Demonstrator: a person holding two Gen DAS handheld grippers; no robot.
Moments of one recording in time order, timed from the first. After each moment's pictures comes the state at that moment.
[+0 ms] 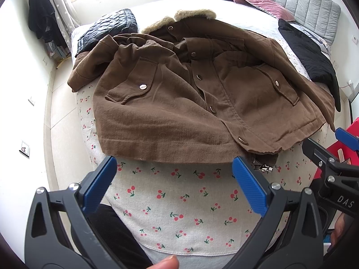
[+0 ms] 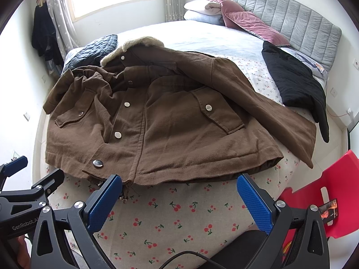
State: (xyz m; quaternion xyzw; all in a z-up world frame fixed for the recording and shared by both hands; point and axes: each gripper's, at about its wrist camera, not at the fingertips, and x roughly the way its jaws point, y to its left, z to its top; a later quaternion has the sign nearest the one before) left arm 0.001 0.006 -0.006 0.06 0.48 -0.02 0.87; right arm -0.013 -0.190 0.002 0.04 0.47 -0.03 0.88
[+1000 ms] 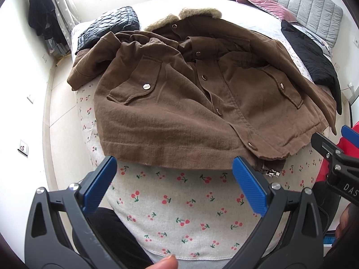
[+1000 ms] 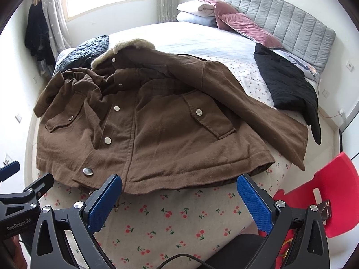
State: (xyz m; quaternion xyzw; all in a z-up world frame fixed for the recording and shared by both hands) left arm 0.014 0.014 -0.010 0.06 0.49 -0.02 0.87; right arm -0.001 -0.193 0.006 0.02 0.46 -0.06 0.88
